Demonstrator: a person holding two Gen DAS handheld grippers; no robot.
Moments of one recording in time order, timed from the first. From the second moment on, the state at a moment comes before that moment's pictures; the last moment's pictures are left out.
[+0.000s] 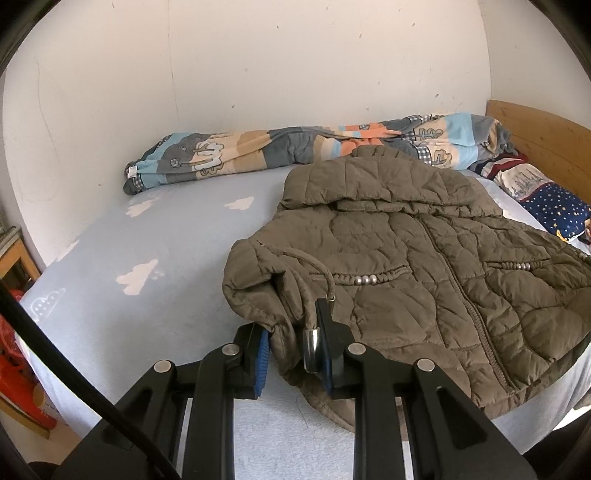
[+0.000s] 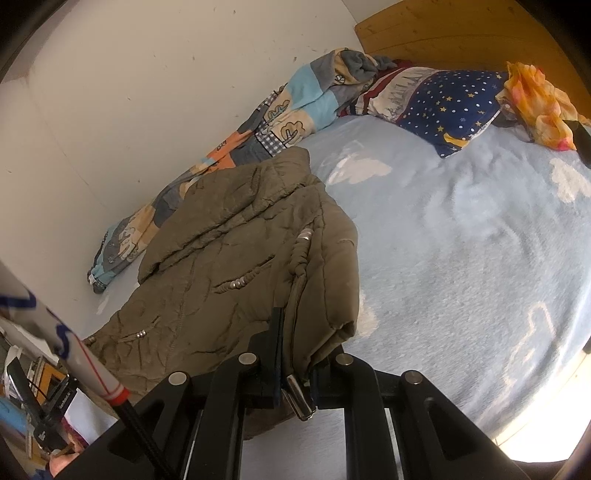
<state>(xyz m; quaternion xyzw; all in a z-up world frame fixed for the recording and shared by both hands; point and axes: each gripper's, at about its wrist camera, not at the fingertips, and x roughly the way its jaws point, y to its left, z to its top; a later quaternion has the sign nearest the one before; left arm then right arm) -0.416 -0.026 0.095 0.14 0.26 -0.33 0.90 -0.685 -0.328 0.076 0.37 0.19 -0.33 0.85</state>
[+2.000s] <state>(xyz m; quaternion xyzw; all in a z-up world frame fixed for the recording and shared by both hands) -0.199 -0.190 0.286 0.06 0.25 -0.35 0.90 -0.540 -0.508 0.252 0.34 0.11 -0.31 0.88</state>
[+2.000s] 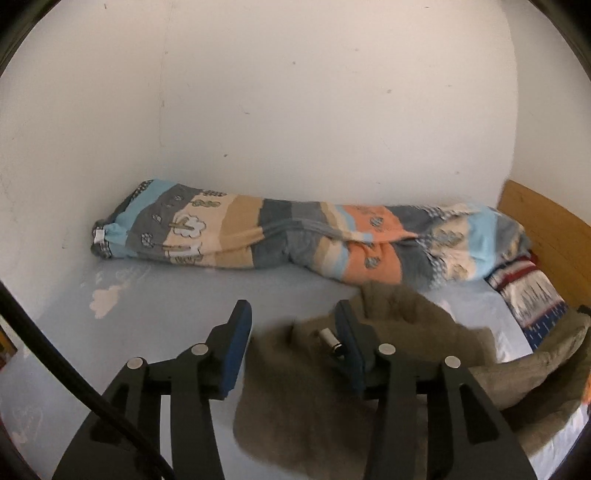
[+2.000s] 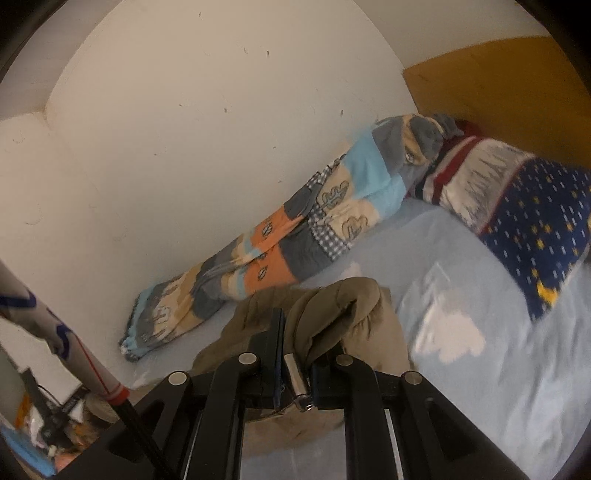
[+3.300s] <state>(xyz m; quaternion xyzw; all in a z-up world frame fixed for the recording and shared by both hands) -0.073 -0.394 0.079 0.16 0.41 -0.36 0.82 -0.382 -0.686 0.163 0.30 0.23 -0.32 0.87</state>
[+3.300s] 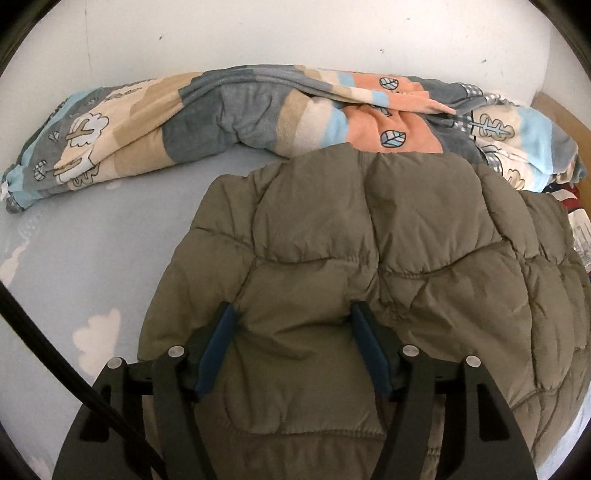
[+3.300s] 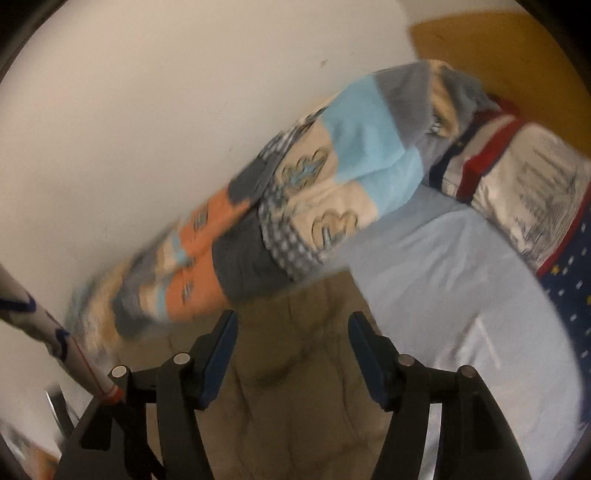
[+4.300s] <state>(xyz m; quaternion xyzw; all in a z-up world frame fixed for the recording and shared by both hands) -0.149 -0.315 0.073 0.16 0.44 -0.33 0.82 -0.384 -0.566 0.083 0.27 0.33 -0.32 0.85</state>
